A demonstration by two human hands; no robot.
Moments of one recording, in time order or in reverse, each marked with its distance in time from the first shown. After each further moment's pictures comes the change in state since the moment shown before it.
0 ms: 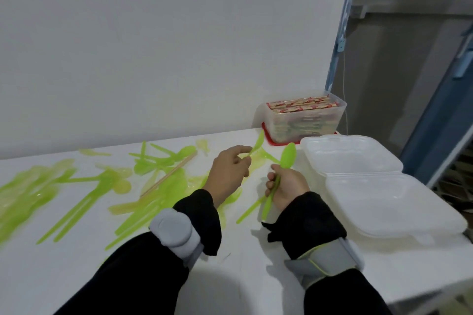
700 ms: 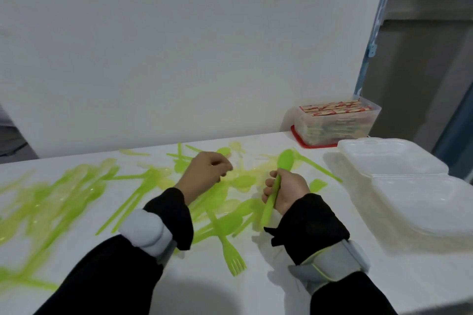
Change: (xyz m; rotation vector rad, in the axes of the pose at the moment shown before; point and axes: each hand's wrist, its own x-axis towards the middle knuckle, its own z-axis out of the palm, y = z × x) left_hand -0.015 -0.037 -0.130 0.177 -0.020 0.003; right_hand -0.028 0.043 0.071 -0.057 -0.048 0.067
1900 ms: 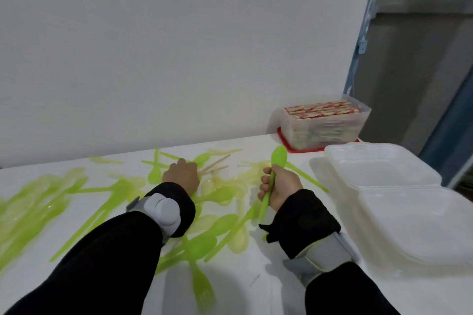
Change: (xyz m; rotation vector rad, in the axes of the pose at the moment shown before) left_hand 0.092 -0.059 0.032 1.012 -0.098 -0.259; right_hand 0.053 -0.033 -0.021 0.038 0.003 0.052
